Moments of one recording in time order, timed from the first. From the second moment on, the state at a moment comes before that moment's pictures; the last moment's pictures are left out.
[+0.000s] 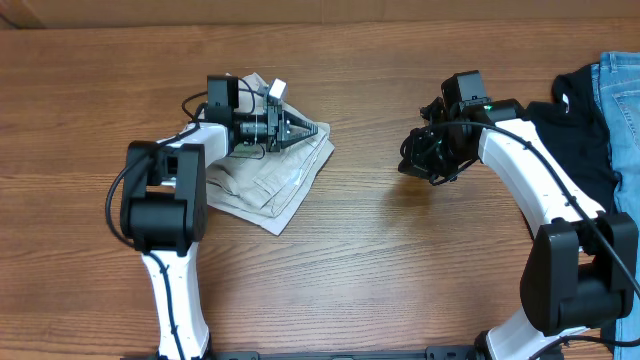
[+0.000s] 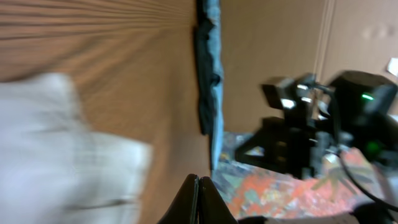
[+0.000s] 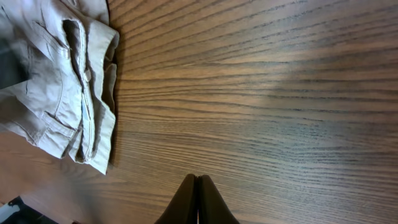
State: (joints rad) left arm -0.09 2.28 1.41 0.00 1.39 -0.58; right arm 0.15 1.80 1.34 -0.94 -0.46 0.38
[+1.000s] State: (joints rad) left arm 0.13 1.70 1.39 -0.88 0.45 -0.41; right arm 0.15 1.80 1.34 -0.94 -0.46 0.38
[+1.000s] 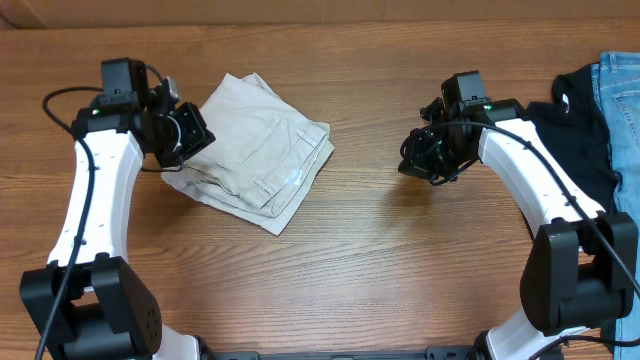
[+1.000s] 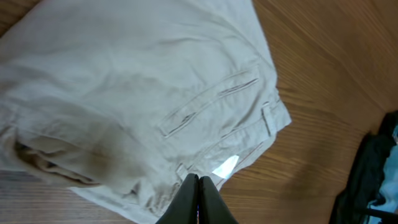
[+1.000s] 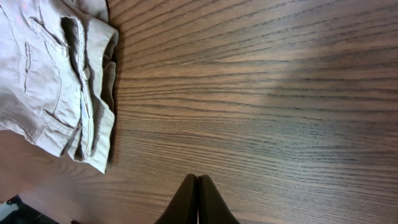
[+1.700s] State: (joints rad) left arm 0.30 1.86 0.91 -0.32 0.75 -0.37; right arm 0.15 1.80 1.34 -0.95 -0.46 0.37
